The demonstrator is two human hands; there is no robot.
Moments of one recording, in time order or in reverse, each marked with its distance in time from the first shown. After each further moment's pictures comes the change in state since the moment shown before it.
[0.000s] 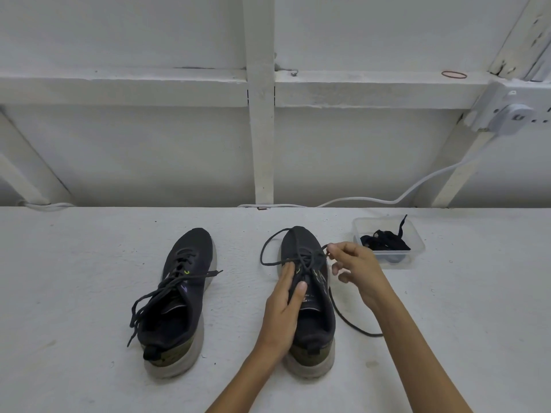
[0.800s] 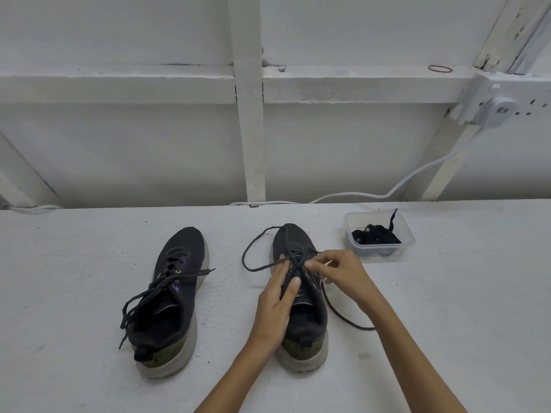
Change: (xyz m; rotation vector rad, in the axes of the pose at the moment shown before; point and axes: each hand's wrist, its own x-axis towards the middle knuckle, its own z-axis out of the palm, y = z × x) left_hand 0.002 0.003 -0.002 -0.012 -0.029 0.079; right_hand -0.008 0.015 0.005 -0.434 -0.067 -0.175
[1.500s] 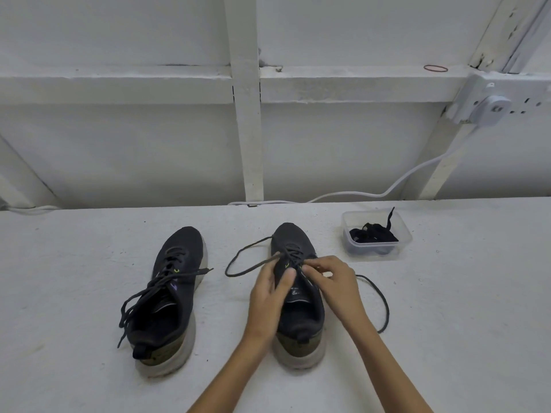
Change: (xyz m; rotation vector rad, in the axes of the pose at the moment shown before) left_hand 0.001 0.003 -0.004 -0.212 0.090 -0.046; right_hand -0.026 0.003 0.028 -0.008 0.238 -0.051
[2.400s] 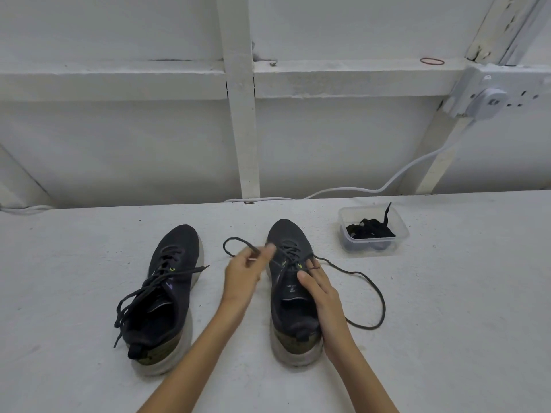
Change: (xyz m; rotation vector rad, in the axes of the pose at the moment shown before) left_hand 0.034 0.022 -0.025 0.175 0.134 -0.068; right_hand -0.033 0.003 0.027 0.697 -0.054 0.238
